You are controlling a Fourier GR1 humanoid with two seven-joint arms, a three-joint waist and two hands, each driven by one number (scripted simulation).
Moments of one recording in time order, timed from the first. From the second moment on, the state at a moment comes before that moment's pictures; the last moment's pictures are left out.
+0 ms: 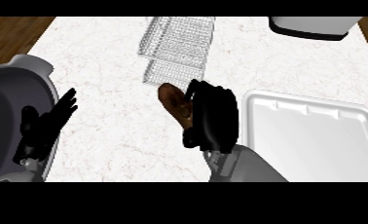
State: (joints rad) left arm -0.02 0.29 0.12 -1.38 0.01 -0.15 0.18; right arm -0.50 -0.01 0.65 -1.62 1.04 0.03 1.05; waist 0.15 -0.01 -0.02
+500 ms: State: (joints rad) left arm -0.06 0.28 0.09 -1.37 0.00 -0.15 0.19; right arm -0.81 -0.01 0.65 -1.53 1.16 -0.02 1.15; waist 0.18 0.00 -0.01
